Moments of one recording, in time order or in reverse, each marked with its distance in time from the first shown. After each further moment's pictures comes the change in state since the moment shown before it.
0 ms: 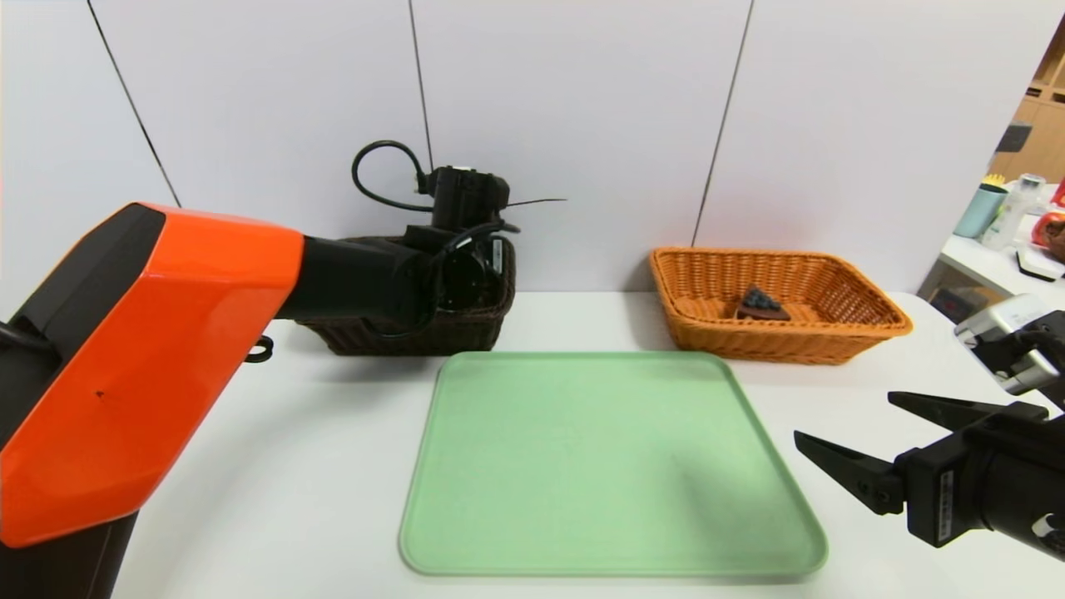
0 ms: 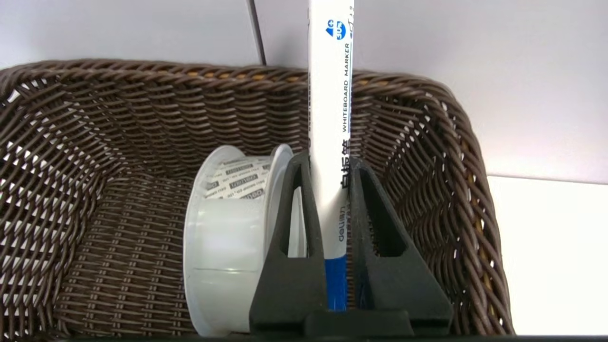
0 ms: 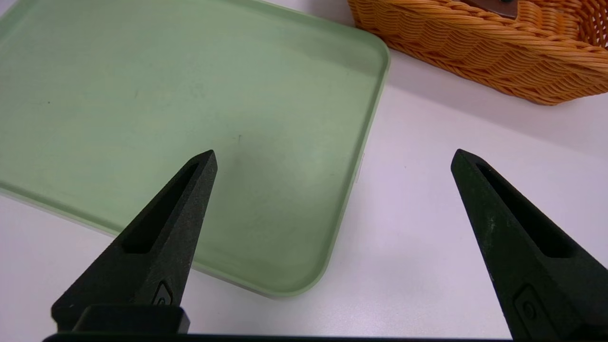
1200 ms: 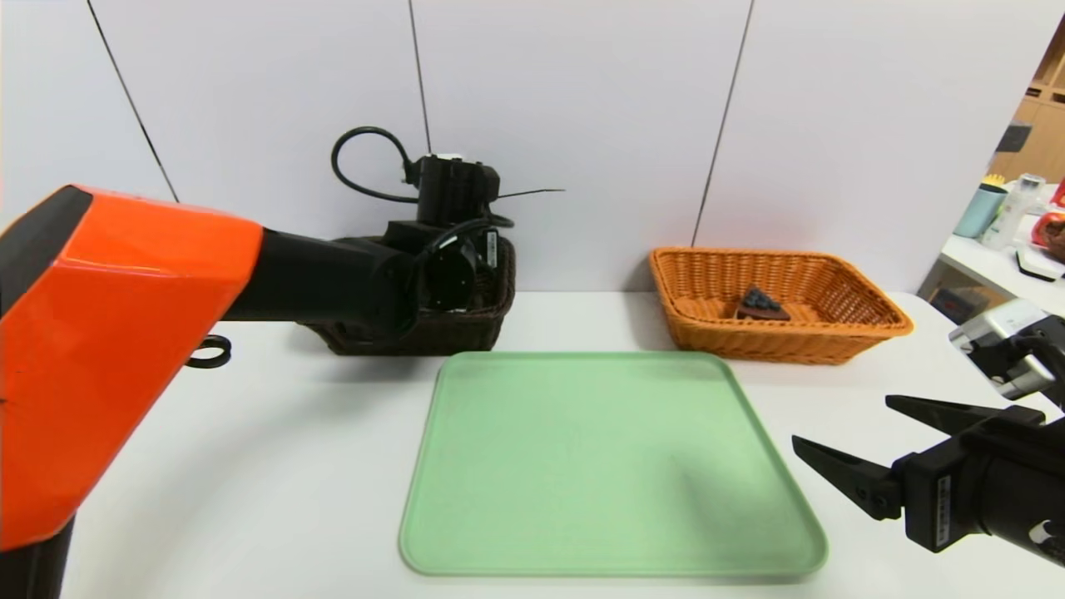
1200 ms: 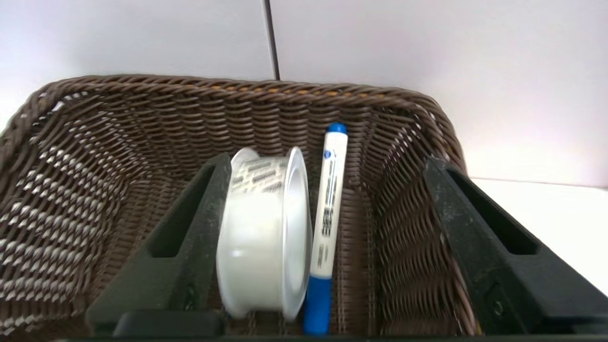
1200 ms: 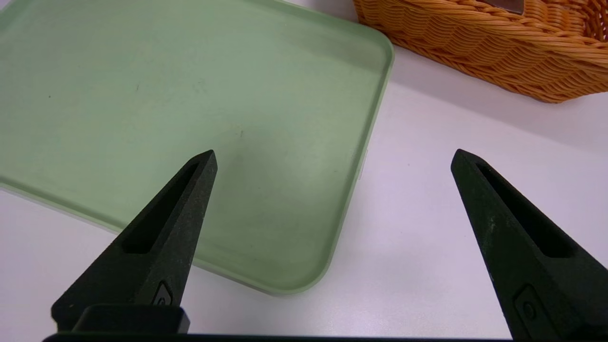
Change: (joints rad) left arm -0.017 -0.111 0.143 -0.081 0.014 0.019; right arm 0.006 0.001 0.006 0.000 -0.003 0.002
